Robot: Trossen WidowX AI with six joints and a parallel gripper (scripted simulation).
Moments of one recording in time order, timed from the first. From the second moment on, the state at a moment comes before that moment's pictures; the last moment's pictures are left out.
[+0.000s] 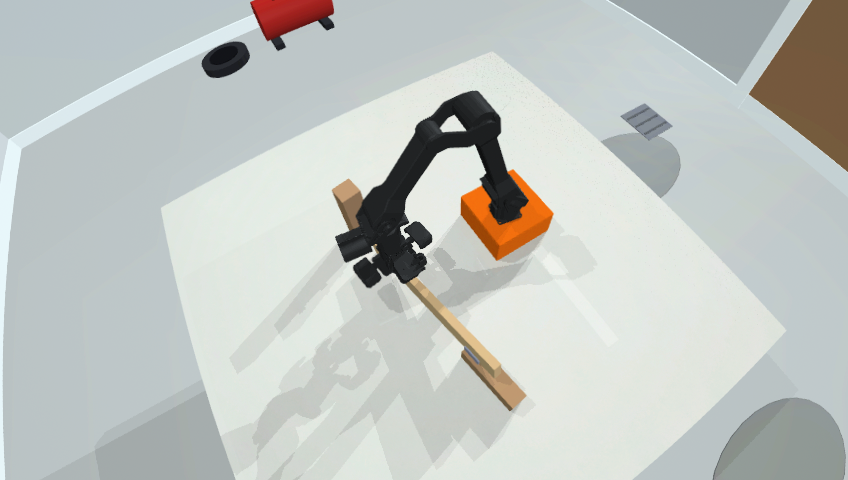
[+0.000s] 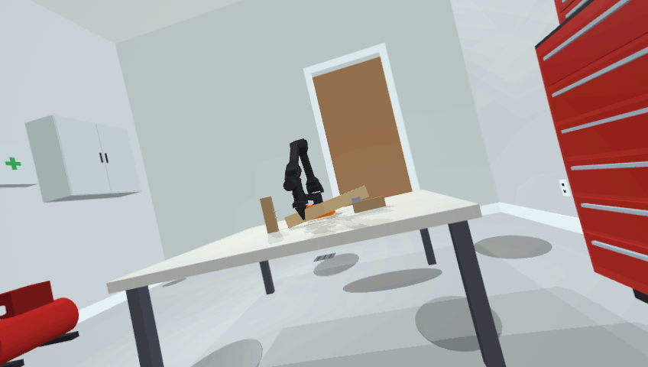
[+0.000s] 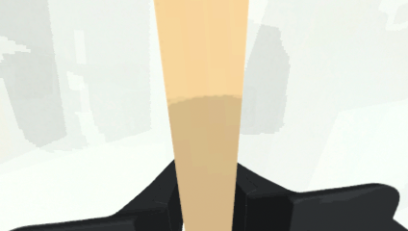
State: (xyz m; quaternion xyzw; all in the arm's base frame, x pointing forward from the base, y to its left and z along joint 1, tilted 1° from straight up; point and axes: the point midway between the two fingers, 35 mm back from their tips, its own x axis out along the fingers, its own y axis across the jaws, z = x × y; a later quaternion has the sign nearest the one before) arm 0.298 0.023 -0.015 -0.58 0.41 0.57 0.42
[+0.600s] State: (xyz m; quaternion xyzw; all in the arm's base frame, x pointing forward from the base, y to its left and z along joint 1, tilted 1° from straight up) arm 0.298 0.023 -0.015 -0.58 0.41 0.57 0.42
